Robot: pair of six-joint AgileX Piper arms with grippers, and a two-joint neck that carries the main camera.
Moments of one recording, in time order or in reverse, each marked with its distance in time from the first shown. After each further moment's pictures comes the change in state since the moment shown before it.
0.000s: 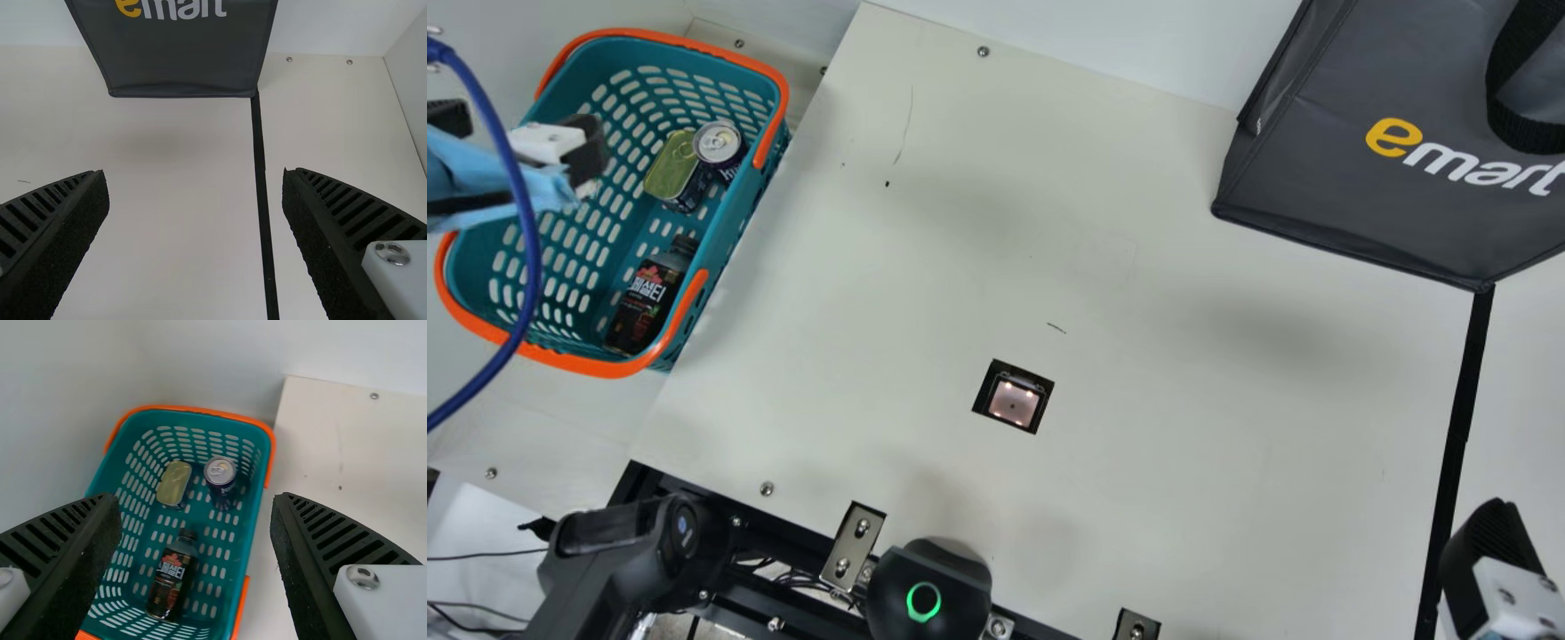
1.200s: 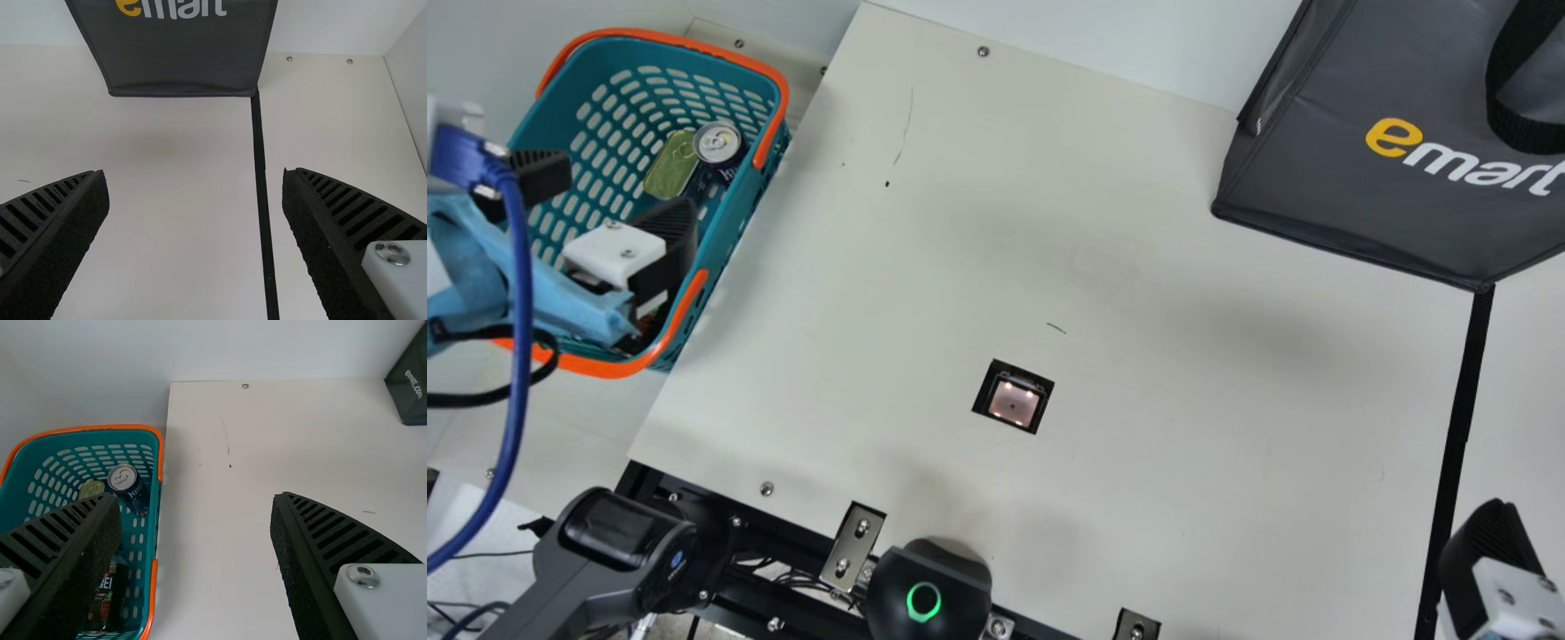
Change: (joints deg) left arm -33.6 -8.9 -1.4 11.0 7.7 -18.9; right arm 0.0 0.0 0.0 0.0 0.1 0.0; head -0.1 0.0
